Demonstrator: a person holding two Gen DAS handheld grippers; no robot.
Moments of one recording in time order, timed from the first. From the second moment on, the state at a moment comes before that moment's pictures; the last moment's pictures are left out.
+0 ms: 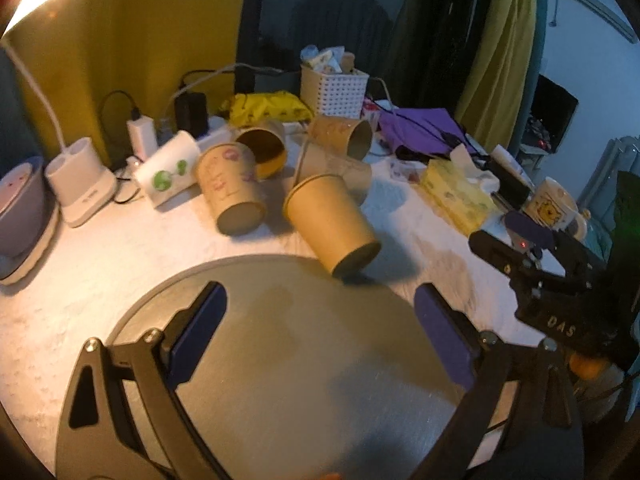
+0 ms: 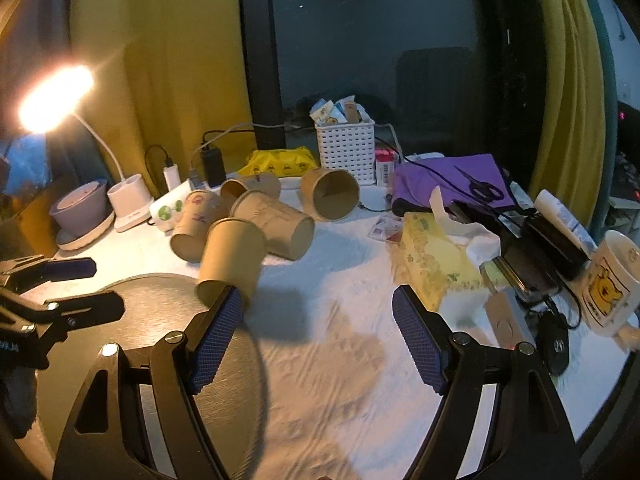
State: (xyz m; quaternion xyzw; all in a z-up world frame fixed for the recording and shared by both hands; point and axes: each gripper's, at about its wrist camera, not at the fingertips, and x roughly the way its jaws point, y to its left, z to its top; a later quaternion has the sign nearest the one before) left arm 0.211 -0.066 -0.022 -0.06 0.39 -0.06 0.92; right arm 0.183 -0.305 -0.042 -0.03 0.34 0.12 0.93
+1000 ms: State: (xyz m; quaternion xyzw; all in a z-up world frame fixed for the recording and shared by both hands) left arm 0.312 -0.094 -0.074 -0.07 0.48 -0.05 0.87; right arm 0.231 -0.339 -0.063 -0.01 0.37 0.12 0.92
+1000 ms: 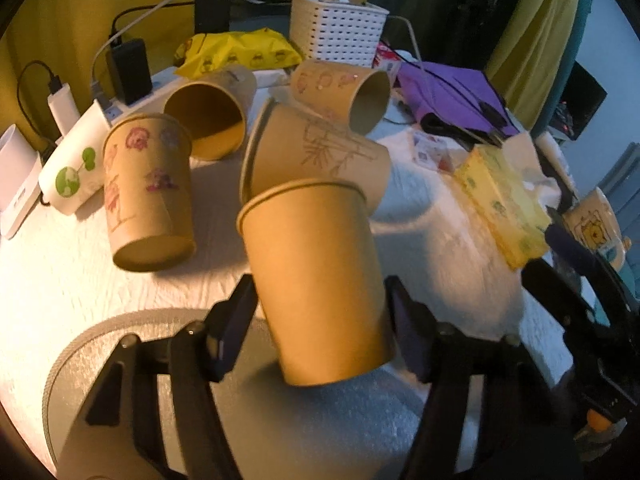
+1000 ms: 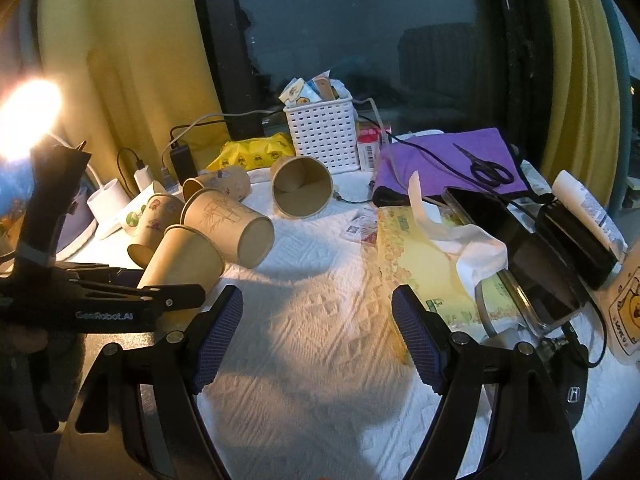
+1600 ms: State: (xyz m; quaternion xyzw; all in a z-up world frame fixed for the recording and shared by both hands) left arm 0.202 -0.060 -0.038 -0.04 0.40 -0.13 0.90; right arm 0.160 -0.279 -0.025 -0.04 0.35 0.10 0.93
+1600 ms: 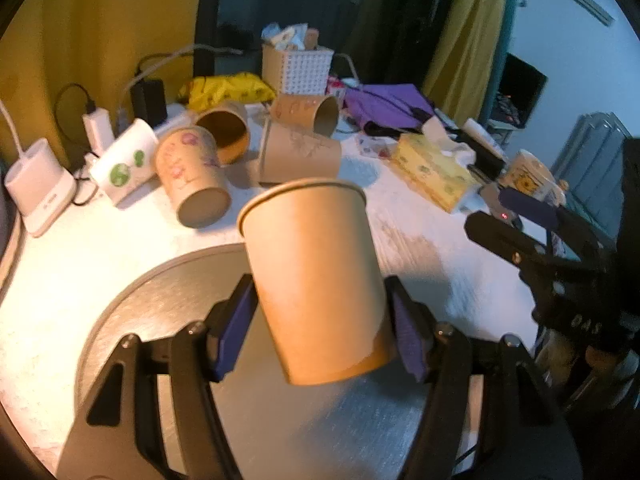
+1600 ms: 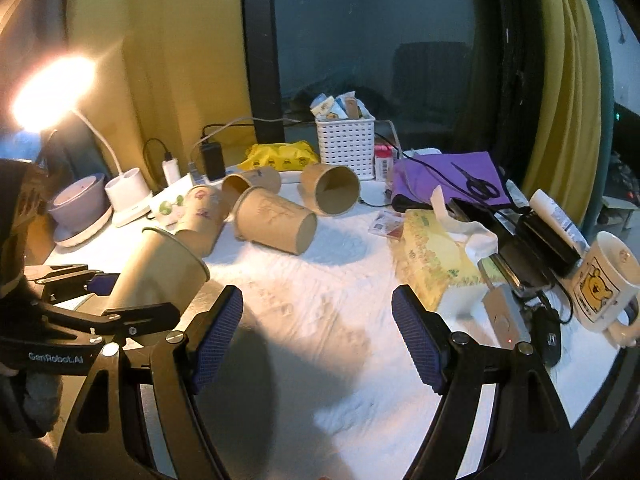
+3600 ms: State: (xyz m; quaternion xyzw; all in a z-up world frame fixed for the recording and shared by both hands) left arm -0.002 -0.031 -0.024 0.11 0.07 -0.19 0.97; right arm 0.059 -0.166 0.006 0.14 0.41 0.33 0.84
